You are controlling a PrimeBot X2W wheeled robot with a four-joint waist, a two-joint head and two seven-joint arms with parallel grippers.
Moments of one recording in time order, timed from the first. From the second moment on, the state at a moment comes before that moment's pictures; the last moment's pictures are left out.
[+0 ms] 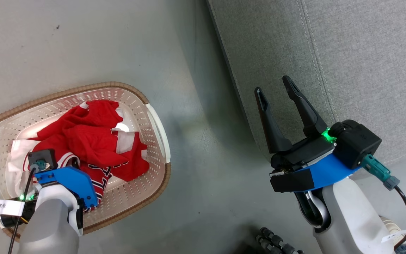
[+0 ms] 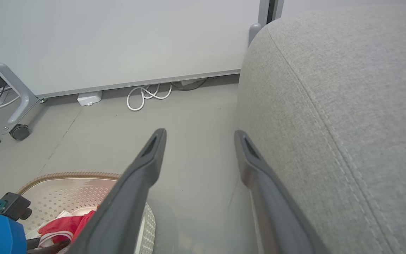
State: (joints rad) left arm -0.61 0.17 -0.05 1.15 -0.23 0.06 -0.08; right arm -0.41 -0.05 0.28 0.14 0.27 0.13 -0.26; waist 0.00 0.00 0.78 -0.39
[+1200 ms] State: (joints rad) left arm -0.66 0.10 -0.15 1.24 -0.24 0.01 -0.14; right arm -0.40 -0.05 0.23 0.19 0.18 0.13 -0.26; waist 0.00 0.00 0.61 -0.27
